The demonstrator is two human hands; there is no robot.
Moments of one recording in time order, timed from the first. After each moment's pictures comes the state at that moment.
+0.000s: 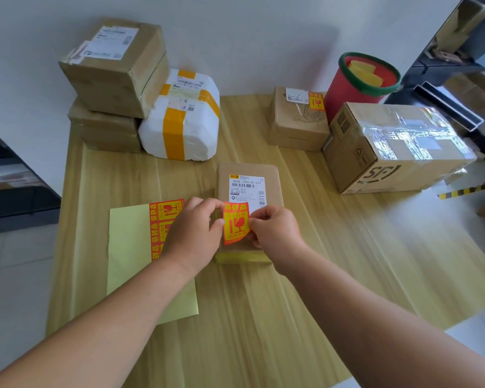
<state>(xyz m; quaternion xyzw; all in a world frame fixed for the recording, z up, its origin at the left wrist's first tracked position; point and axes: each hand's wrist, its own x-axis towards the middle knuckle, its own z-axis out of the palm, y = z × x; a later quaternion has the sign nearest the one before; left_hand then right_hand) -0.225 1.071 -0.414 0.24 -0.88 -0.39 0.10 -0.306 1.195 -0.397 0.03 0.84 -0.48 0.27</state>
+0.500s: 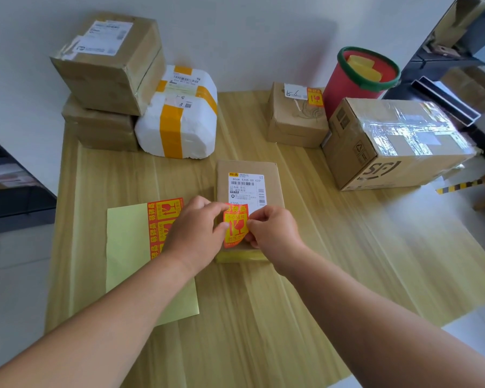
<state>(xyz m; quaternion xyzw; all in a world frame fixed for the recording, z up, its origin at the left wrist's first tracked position) -0.229 1.068 -0.421 0.20 -0.92 -0.34 0.07 -0.302 1.194 -0.397 0.02 0.85 -0.46 0.28</state>
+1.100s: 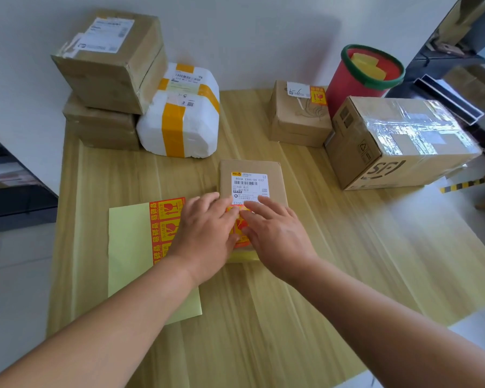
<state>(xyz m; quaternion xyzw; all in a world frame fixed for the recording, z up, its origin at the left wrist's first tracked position) -0.228 1.069 -0.425 0.07 -0.99 -0.11 0.07 -0.307 1.213 -0.417 -0.45 0.89 -0.10 -0.06</state>
